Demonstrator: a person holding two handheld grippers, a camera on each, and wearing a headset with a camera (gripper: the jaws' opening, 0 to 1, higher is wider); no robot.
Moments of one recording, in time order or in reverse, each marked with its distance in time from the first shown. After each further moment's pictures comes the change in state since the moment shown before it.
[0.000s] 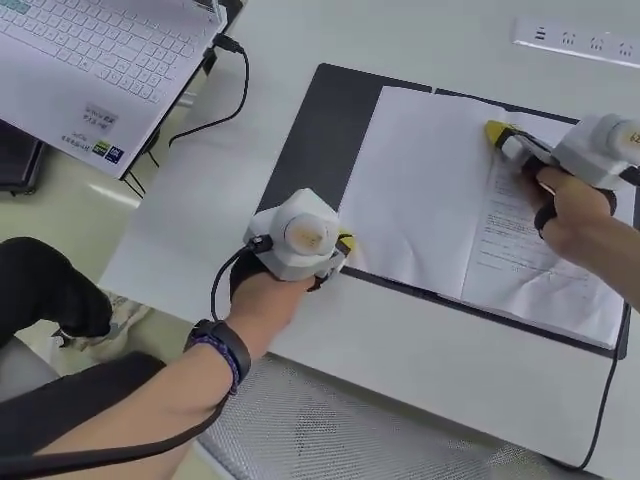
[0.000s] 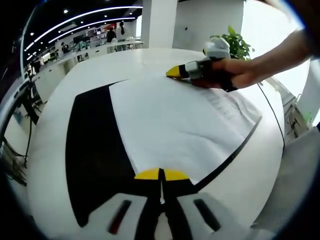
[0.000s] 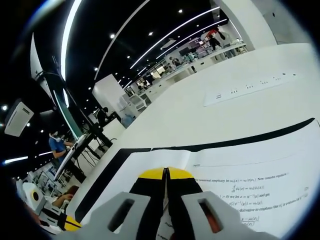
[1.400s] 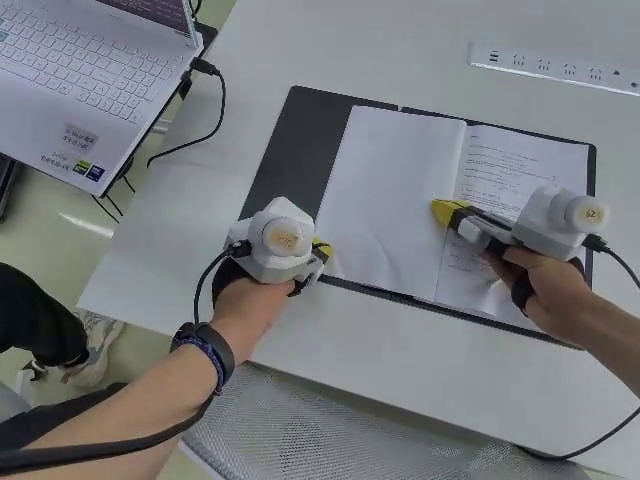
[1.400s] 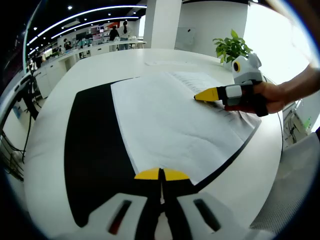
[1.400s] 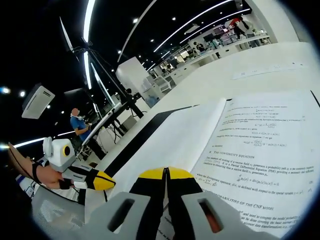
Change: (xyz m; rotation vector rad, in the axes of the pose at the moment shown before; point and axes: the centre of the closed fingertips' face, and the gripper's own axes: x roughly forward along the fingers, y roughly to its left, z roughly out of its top) left arm 0.002 -0.001 0.001 -0.039 -0.005 -0.011; right arm -0.073 0.056 -0.082 -0.067 0.150 0.204
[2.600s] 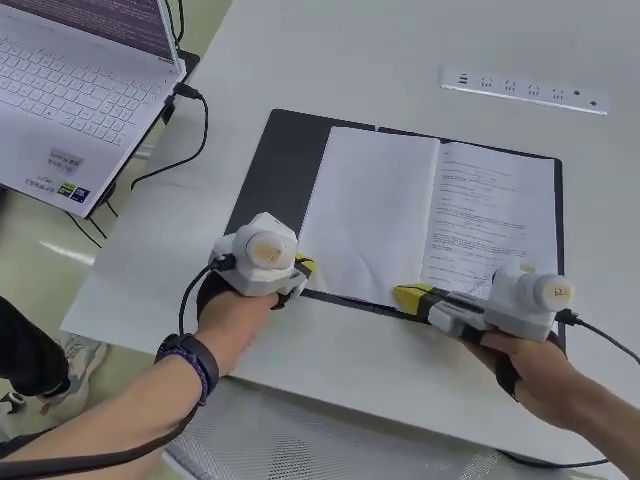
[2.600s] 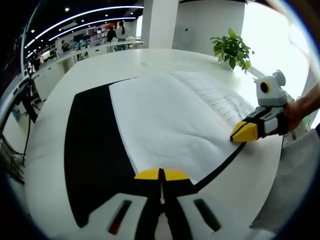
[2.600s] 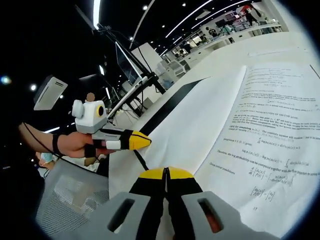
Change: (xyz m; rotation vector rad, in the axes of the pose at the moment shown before) left arm -0.001 -0.001 -0.001 0.023 0.002 -0.008; right arm -0.040 0.060 -0.075 -0.003 0.142 0.126
